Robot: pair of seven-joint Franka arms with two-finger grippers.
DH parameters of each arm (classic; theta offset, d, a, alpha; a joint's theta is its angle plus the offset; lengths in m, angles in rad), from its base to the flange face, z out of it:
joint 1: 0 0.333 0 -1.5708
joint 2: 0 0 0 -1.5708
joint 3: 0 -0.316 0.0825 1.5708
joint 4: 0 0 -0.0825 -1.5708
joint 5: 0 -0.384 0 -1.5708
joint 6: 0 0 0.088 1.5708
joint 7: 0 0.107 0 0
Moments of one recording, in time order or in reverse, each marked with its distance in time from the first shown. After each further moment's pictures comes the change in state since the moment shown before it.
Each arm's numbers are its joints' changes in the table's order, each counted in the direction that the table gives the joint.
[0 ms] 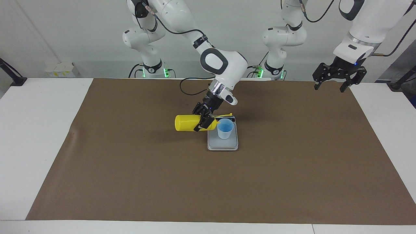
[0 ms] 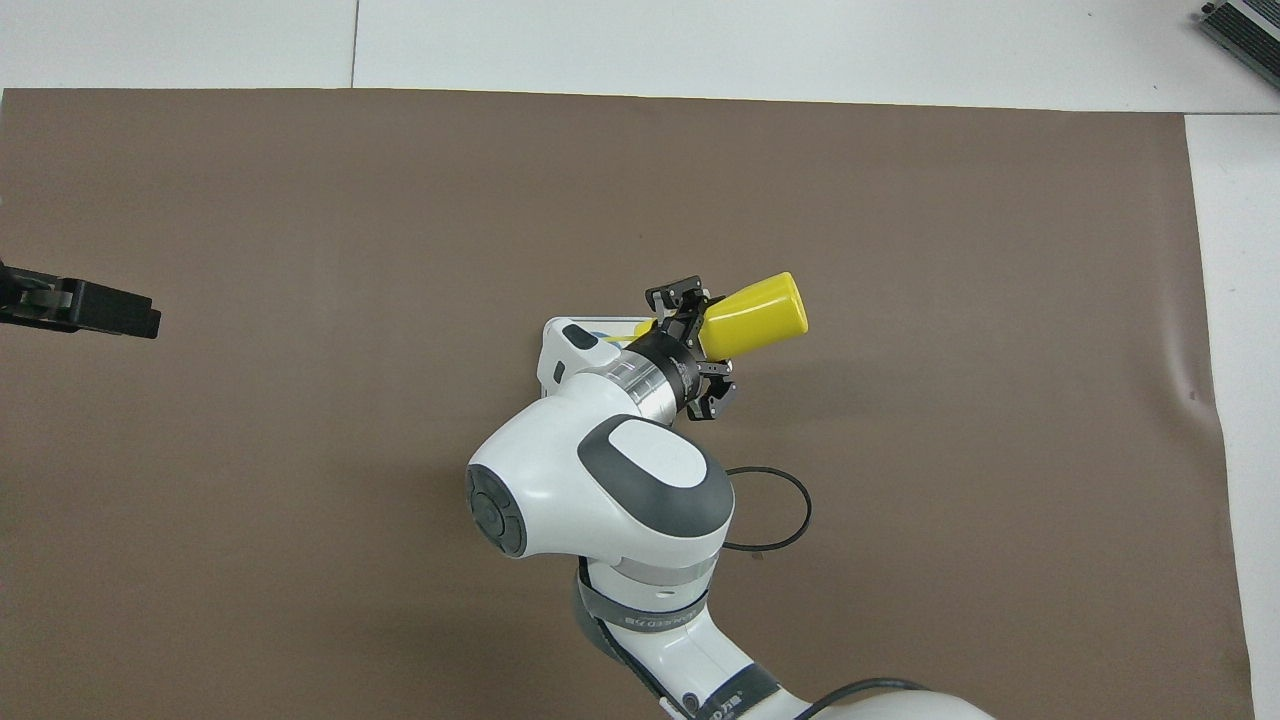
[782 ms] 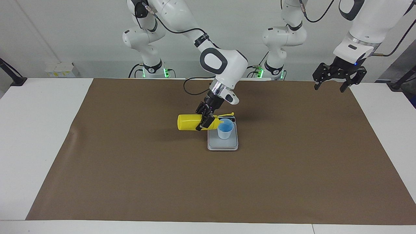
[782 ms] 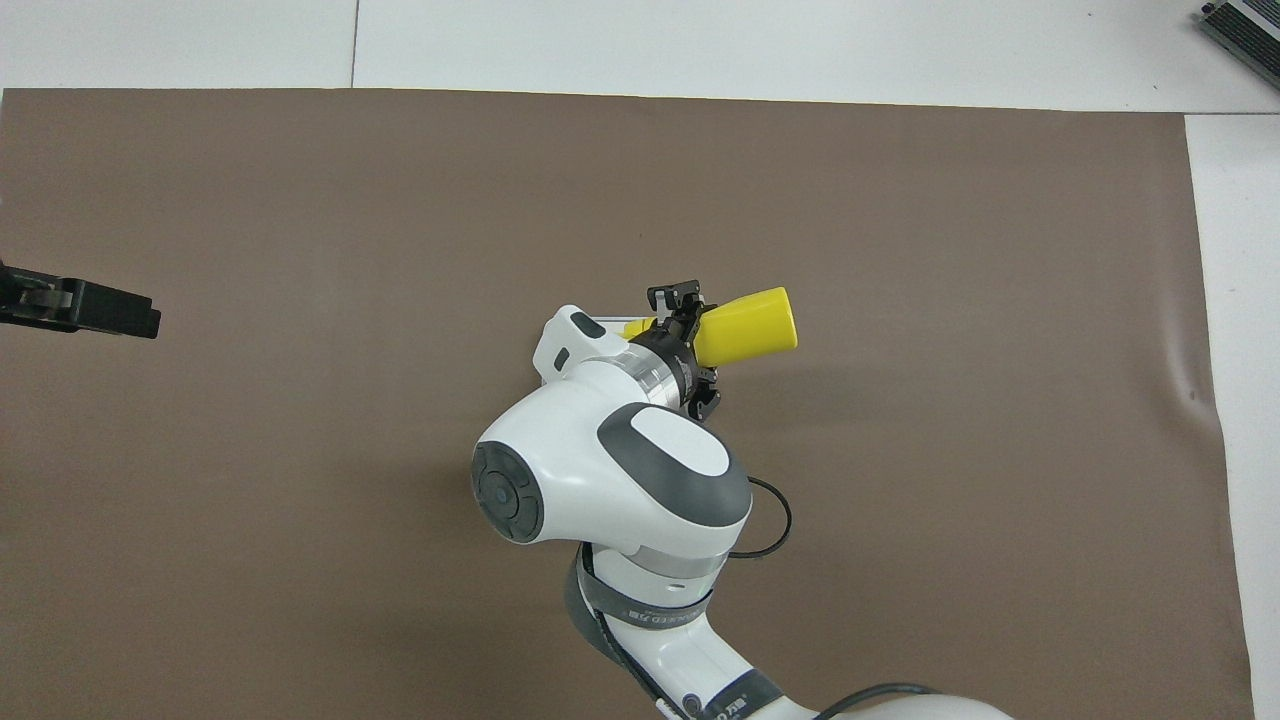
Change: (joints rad) left arm 0.000 0.000 0.000 0.000 0.000 0.000 0.000; right arm -0.028 -0.025 0.001 -0.017 -0.160 0.048 0.036
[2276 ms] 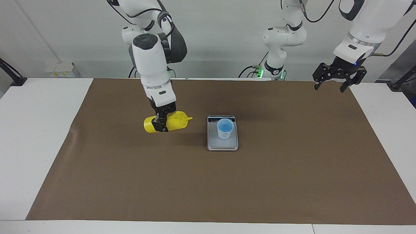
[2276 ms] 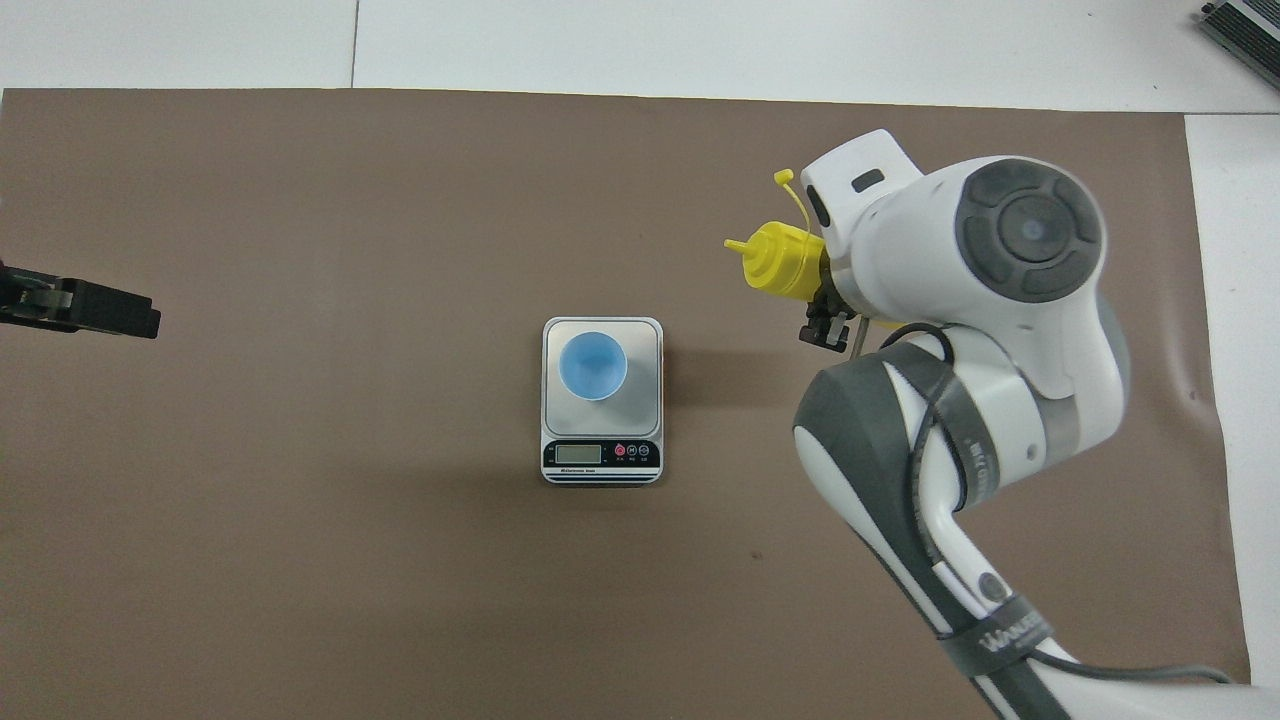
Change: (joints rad) left arm 0.000 0.000 0.000 0.000 0.000 0.000 0.000; right arm -0.445 -0.164 0.003 0.017 -0.842 0.155 -0.441
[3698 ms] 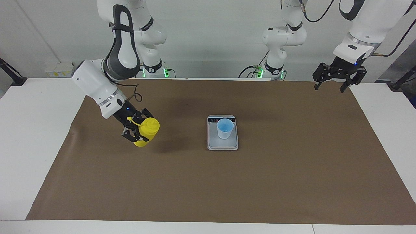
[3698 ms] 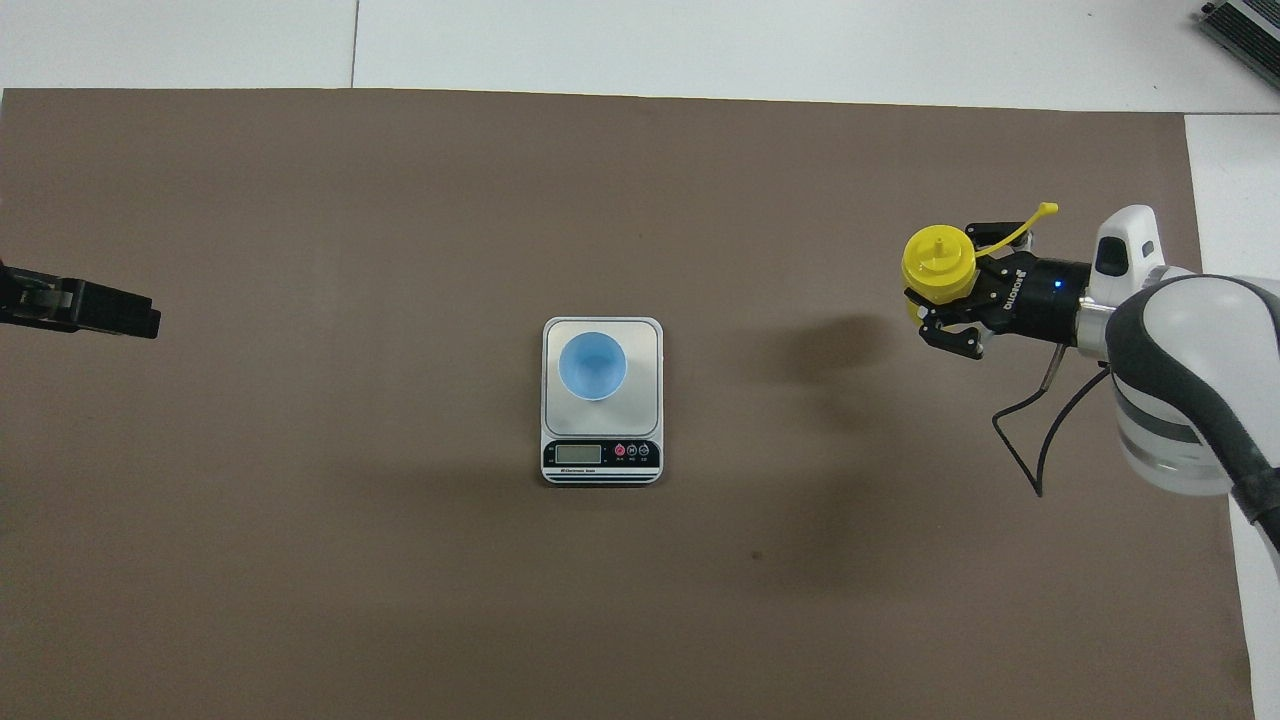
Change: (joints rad) left arm 0.000 0.000 0.000 0.000 0.000 0.000 0.000; right arm -0.314 -0.044 0.002 0.366 -1.031 0.241 -0.869
